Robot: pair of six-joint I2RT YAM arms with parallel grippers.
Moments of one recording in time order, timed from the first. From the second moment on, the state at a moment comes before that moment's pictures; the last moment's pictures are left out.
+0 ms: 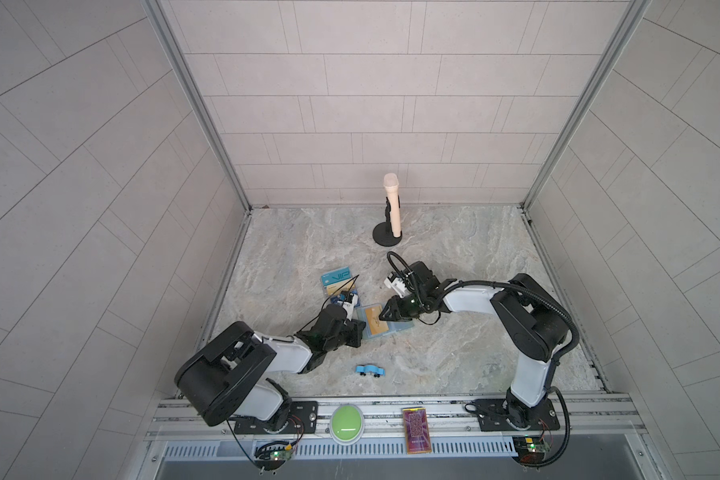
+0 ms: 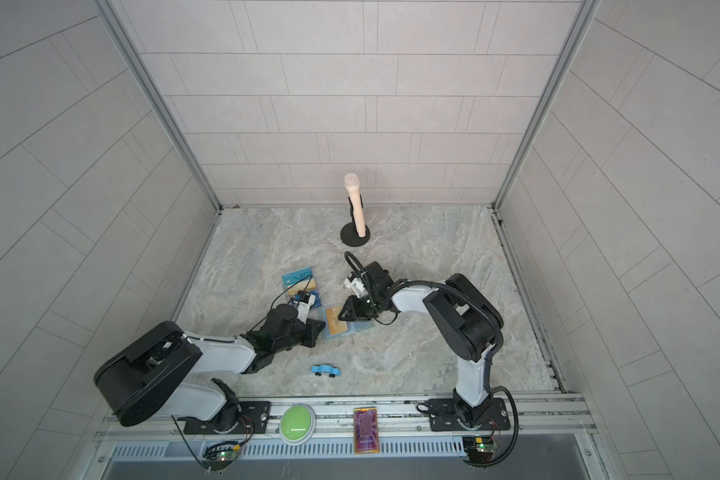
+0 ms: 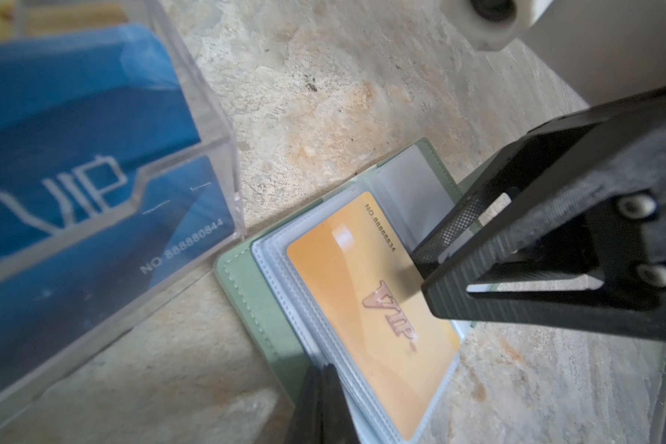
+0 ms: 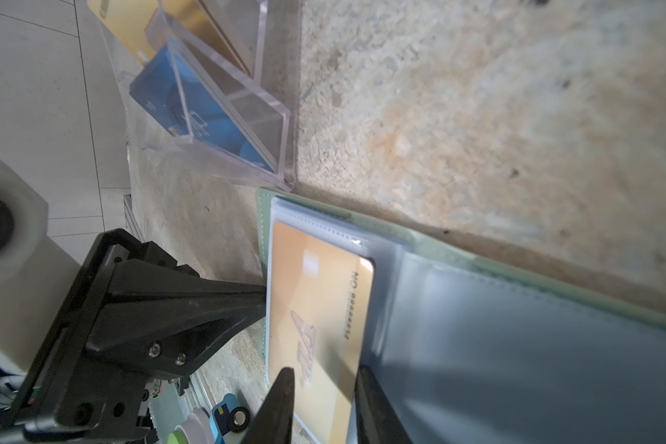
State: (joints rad) left arm -0.67 1.44 0.24 0.51 0.14 -0.50; right arm 0.61 1.86 0.96 -0.08 -0.66 0.56
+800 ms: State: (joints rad) left arm -0.67 1.44 0.25 0.51 0.14 -0.50; right arm 0.57 1.86 0.84 0.20 -0.80 0.71
